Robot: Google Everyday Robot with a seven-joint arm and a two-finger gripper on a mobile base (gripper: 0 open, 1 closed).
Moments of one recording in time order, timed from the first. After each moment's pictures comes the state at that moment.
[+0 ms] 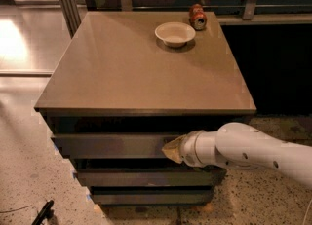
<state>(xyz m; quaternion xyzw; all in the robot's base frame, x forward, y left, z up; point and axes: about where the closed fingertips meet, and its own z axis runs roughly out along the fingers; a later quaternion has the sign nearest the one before) 0.492 -0.046 0.644 -0.40 0.83 0.18 0.35</state>
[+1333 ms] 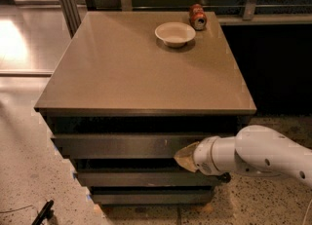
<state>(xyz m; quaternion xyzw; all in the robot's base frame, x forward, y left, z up) 0.455 -0.079 0.651 -0.41 0.83 0.19 0.32</state>
